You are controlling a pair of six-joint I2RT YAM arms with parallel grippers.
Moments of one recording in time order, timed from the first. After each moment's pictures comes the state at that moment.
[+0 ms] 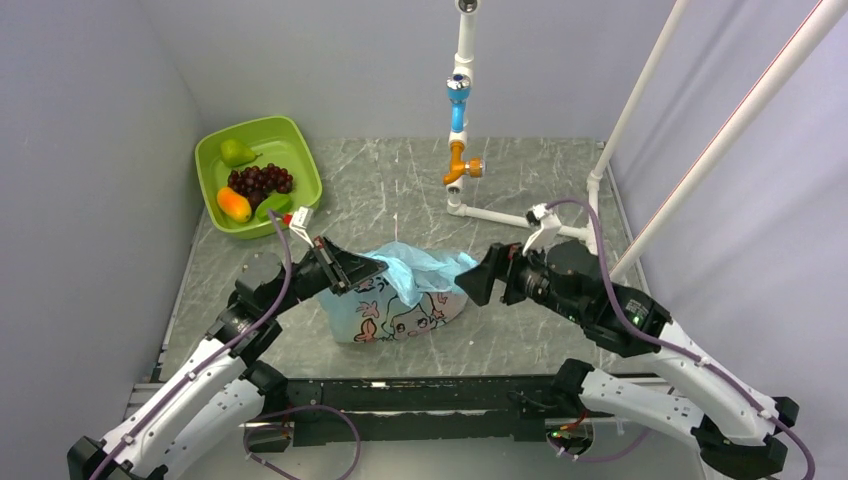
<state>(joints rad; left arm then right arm) -0.56 0.64 0.53 0.11 0.41 -1.19 0.92 0.70 0.94 -0.64 0.13 0.66</state>
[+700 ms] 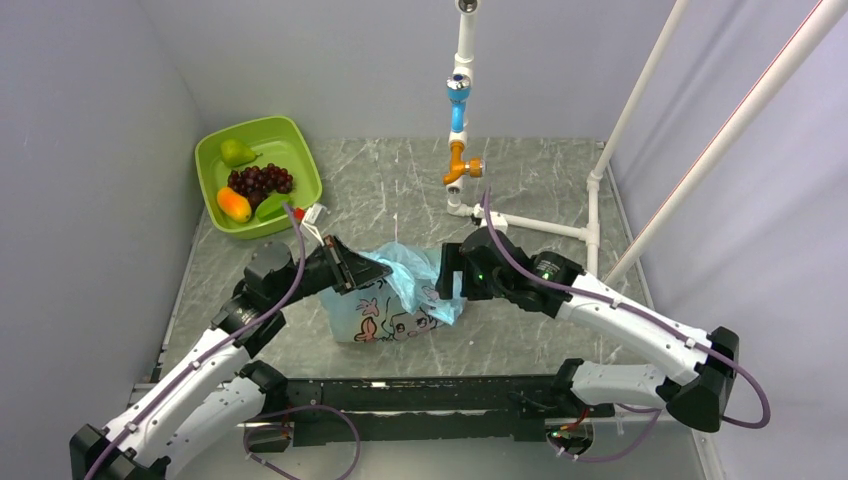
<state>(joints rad) -0.56 0.72 0.58 0.03 0.47 -1.07 0.95 1.13 1.08 -0.78 0.24 0.79</state>
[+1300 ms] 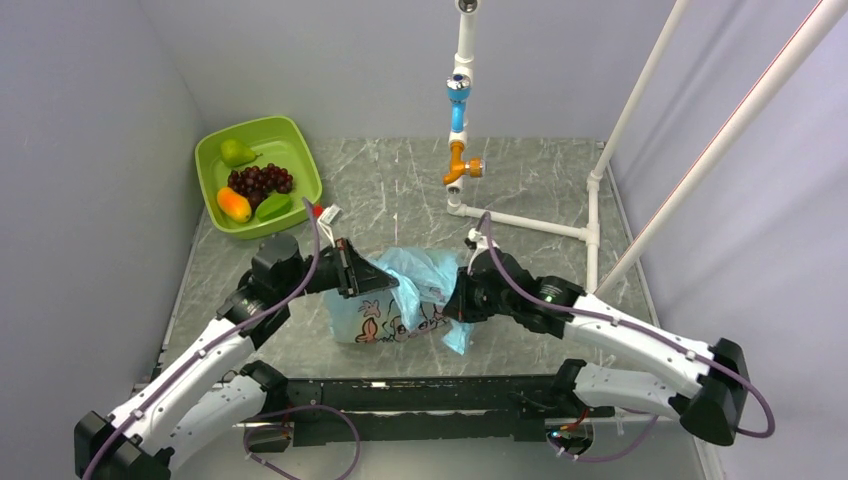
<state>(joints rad) -0.55 0.77 0.59 0.05 0.64 -1.02 0.94 1.04 0.79 -0.52 -0.04 0.81</state>
